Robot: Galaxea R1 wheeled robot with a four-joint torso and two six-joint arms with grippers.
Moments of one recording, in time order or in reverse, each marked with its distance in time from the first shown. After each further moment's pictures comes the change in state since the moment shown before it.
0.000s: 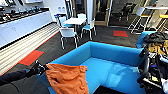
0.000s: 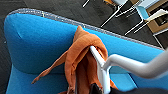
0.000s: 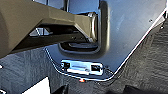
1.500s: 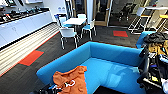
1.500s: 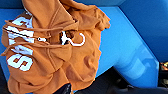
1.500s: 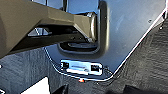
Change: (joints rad) left arm 0.348 -0.029 0.372 0.282 -0.089 0.062; right arm 0.003 0.005 -0.007 0.000 -0.008 0.000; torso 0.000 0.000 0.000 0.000
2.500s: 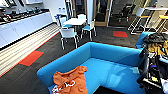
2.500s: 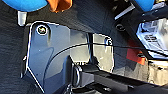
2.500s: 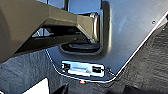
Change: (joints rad) left arm 0.594 0.175 -0.117 0.550 -0.148 0.011; right arm 0.002 0.040 -0.053 0.001 0.000 0.000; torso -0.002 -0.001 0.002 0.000
